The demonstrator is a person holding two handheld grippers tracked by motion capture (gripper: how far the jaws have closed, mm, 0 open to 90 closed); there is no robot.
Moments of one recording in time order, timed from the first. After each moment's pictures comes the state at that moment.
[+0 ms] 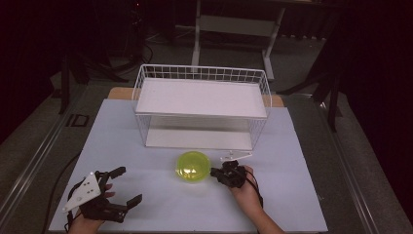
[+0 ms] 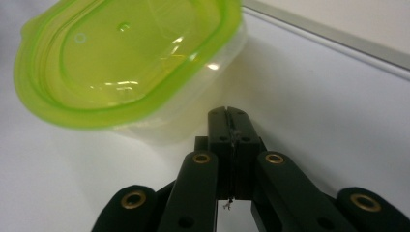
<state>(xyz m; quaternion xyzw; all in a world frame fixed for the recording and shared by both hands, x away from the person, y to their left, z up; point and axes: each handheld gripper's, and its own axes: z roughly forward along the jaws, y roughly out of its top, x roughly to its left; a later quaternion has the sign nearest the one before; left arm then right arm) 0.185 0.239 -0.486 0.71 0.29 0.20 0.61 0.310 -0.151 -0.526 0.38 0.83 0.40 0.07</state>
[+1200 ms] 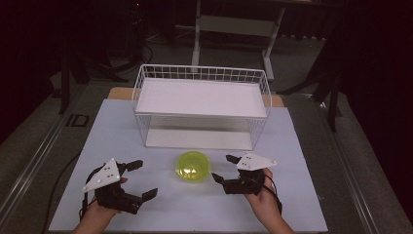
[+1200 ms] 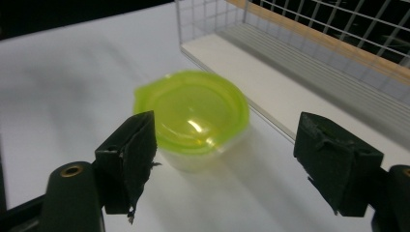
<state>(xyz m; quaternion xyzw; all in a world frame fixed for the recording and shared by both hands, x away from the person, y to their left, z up) 0.213 0.202 -0.454 0.75 0.28 0.14 0.58 0.271 -0.175 -0.454 0.25 0.82 0.48 0.15</state>
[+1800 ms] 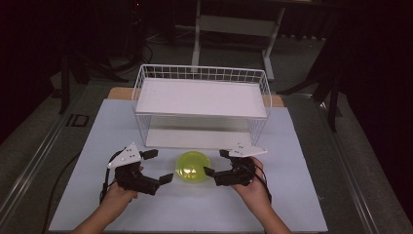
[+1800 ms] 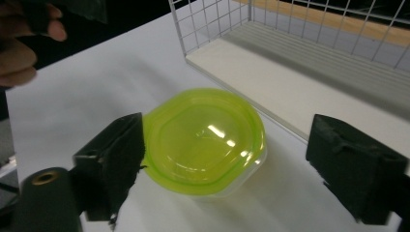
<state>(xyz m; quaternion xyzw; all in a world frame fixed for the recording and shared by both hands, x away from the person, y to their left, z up) 0.259 0.169 -0.455 0.76 0.32 0.10 0.56 0.296 -0.155 -0.460 0.31 0.81 0.49 0.09</state>
